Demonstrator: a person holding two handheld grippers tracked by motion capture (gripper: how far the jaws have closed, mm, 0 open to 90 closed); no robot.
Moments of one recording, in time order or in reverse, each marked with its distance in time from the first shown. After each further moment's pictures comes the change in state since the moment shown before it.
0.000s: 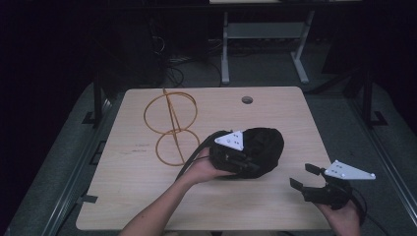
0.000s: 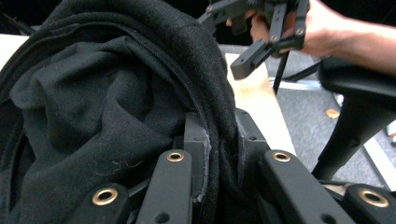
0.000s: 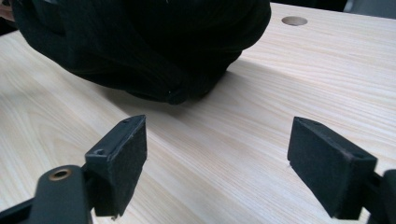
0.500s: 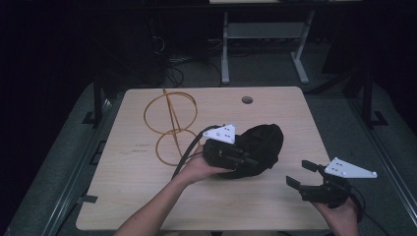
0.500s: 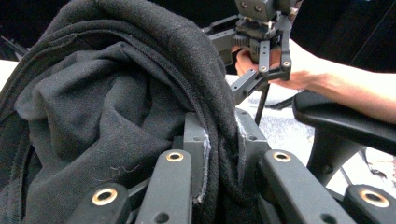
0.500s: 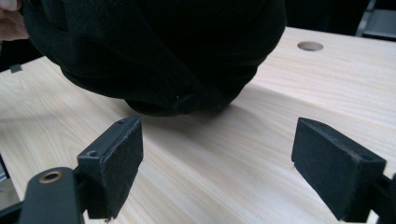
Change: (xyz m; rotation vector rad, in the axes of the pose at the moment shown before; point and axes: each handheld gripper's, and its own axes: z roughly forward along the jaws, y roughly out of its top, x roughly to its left) left arm -0.005 0.011 -0.024 -0.105 -0.038 -0.030; right arm 0.012 0.017 -0.003 -0.065 0.055 0.001
